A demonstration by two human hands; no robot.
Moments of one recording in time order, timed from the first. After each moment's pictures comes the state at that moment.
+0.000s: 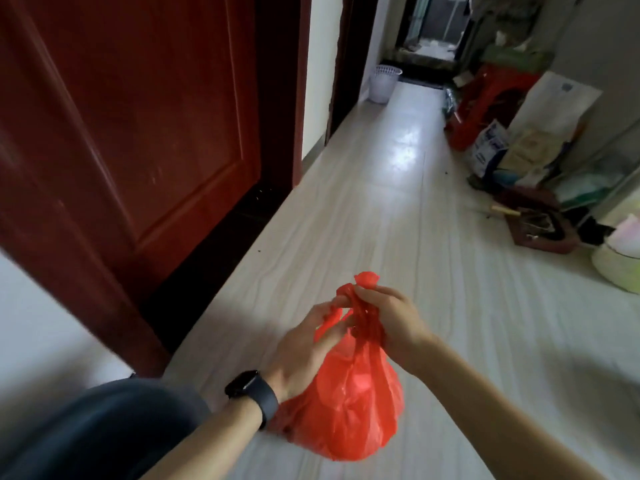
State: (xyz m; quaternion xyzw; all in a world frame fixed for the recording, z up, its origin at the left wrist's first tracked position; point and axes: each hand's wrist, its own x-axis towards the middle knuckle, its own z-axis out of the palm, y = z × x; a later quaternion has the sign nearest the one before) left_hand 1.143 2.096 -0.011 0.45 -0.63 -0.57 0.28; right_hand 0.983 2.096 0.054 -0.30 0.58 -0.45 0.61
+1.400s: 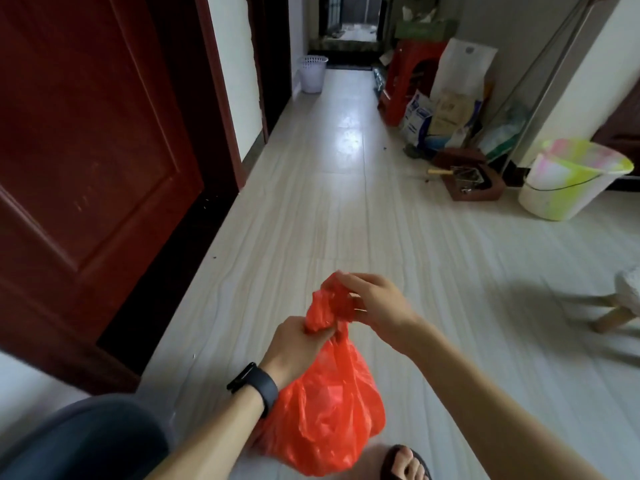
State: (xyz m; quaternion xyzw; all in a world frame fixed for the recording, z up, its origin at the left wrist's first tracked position) left_hand 1.073 2.134 -0.006 0.50 -0.65 -0.53 0.21; right_hand 0.919 2.167 0.056 -0.36 0.60 -0.48 0.53
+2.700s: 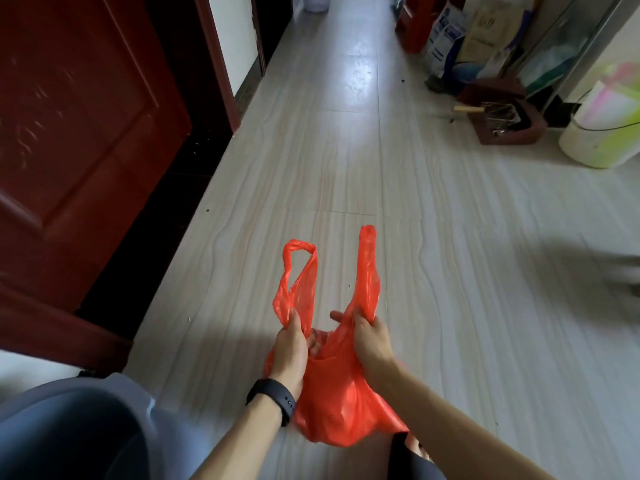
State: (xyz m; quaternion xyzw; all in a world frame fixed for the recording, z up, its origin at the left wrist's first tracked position) left_hand 1.064 2.127 -0.142 0.63 -0.25 -0.68 0.29; right_hand 0.948 2.165 -0.131 -0.10 0.71 -0.46 0.53
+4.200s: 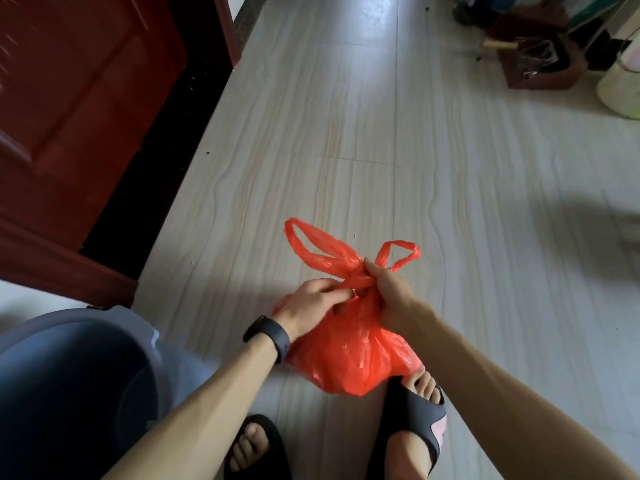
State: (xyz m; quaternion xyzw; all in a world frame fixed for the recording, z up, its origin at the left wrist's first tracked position) left_hand 1.073 2.141 -0.141 0.49 -0.56 -0.67 0.11; right_hand 0.920 2.170 -0.151 0.00 0.63 -0.43 0.64
